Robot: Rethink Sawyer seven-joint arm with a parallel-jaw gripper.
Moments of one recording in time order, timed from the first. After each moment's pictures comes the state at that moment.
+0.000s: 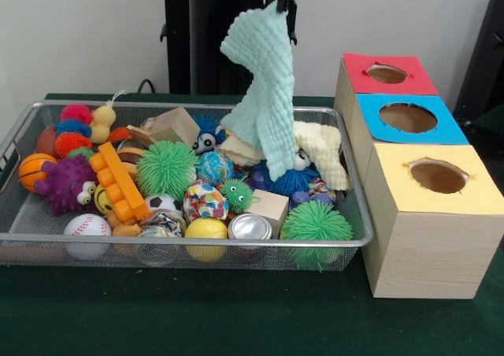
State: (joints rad) arm -0.17 -1.09 -0.08 2.10 -0.13 0.58 1.87
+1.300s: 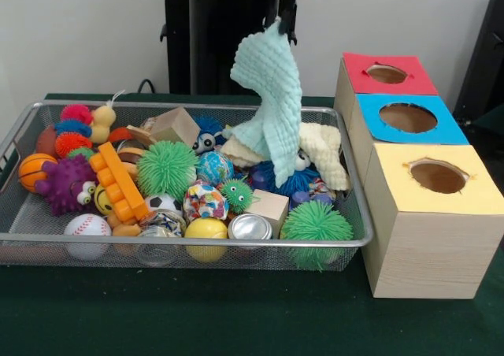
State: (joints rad) arm -0.10 -0.99 -0.15 2.10 -0.13 0.50 1.87
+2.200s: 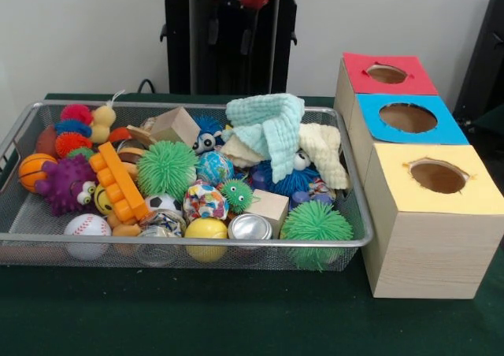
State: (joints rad) arm -0.28 -0.95 -0.12 2.10 -0.12 0.36 1.87
